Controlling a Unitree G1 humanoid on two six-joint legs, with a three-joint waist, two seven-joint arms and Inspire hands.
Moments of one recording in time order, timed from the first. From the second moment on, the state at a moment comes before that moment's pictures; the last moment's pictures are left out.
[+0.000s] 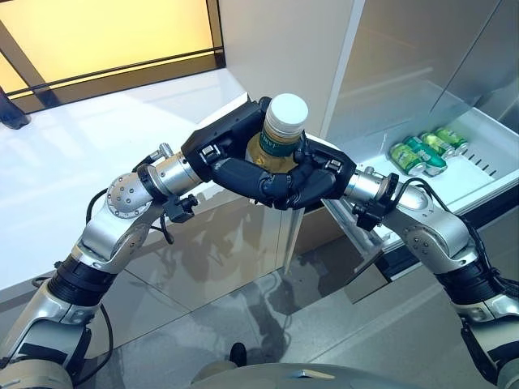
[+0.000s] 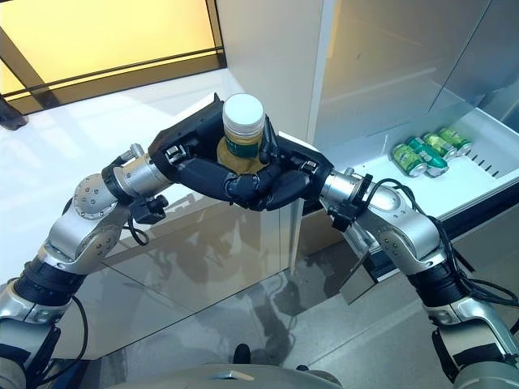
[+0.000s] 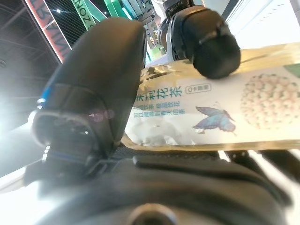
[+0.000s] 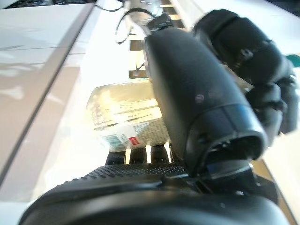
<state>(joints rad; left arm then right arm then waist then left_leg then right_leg) -0.46 0.76 -0.29 -0.26 -0.70 -0.13 -0.48 -0.48 -0.72 0.33 -0.20 0.81 0.25 0.48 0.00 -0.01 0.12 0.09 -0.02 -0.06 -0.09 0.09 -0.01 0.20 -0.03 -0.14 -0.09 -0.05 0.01</state>
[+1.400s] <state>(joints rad) -0.41 0.72 -0.21 -0.26 -0.63 -0.22 -0.33 -0.49 -0.69 0.33 -0.19 0.81 0.25 0.45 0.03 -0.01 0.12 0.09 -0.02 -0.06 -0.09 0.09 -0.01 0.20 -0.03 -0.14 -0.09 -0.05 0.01</state>
